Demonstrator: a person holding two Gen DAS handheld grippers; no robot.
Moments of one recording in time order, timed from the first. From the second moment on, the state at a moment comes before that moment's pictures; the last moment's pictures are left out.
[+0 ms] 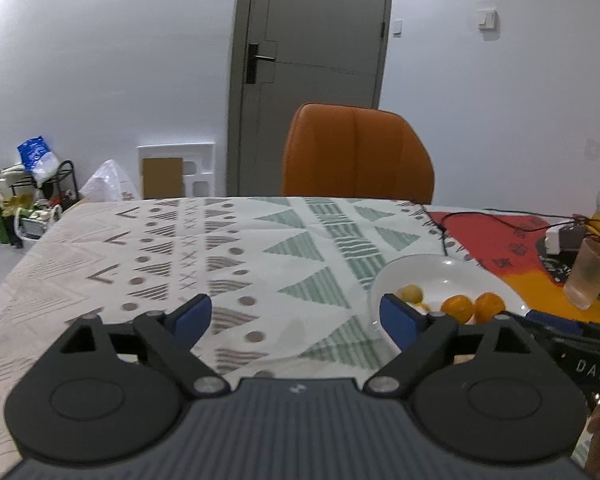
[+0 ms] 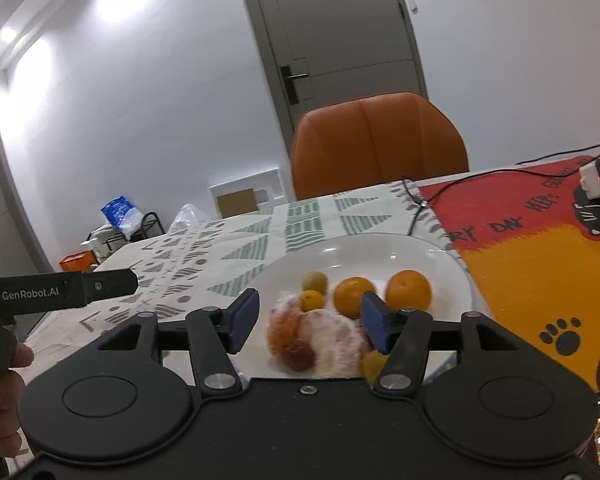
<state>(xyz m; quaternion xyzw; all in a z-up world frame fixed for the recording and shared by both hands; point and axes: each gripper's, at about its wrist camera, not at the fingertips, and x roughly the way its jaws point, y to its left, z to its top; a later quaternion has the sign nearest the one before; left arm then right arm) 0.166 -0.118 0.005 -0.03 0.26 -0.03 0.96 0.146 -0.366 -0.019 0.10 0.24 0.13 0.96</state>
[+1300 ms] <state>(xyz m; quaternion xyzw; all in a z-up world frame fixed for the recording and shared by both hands) 0.032 -0.055 0.021 -0.03 0.27 0.03 0.96 0.056 -0.322 0.016 0.07 0.23 0.19 0.95</state>
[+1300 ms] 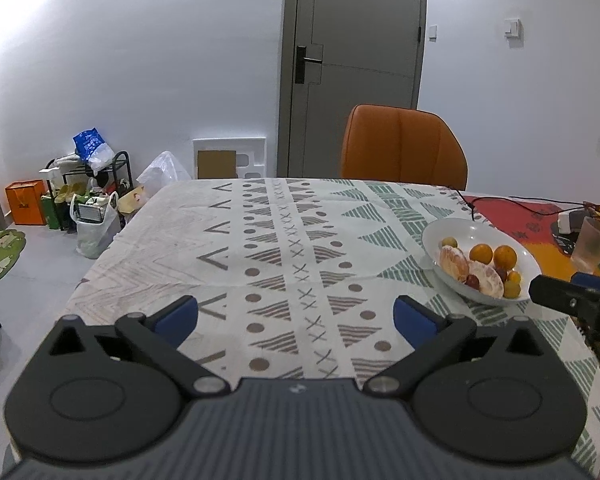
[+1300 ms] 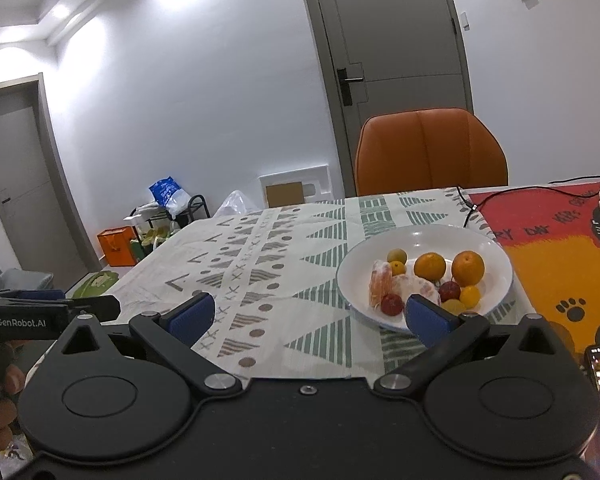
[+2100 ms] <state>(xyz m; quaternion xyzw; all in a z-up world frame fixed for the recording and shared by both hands) 0.010 -0.033 0.011 -0.04 0.28 0.04 0.96 0.036 -0.310 0.012 0.05 0.24 0.19 0.95</state>
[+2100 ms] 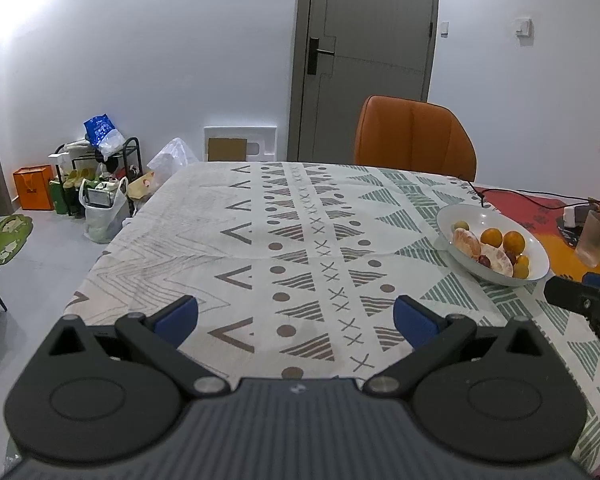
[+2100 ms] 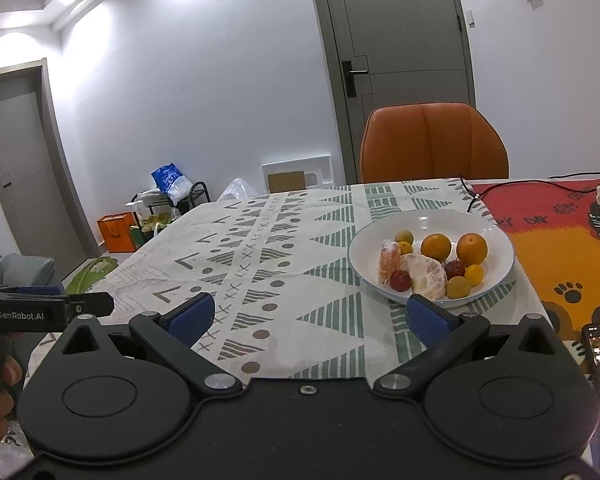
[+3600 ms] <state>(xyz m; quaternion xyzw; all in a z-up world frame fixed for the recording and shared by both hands) 0.018 -0.039 0.006 -0.04 0.29 0.03 0.96 0.040 -0.315 0.006 0.06 0.25 0.18 0.95</state>
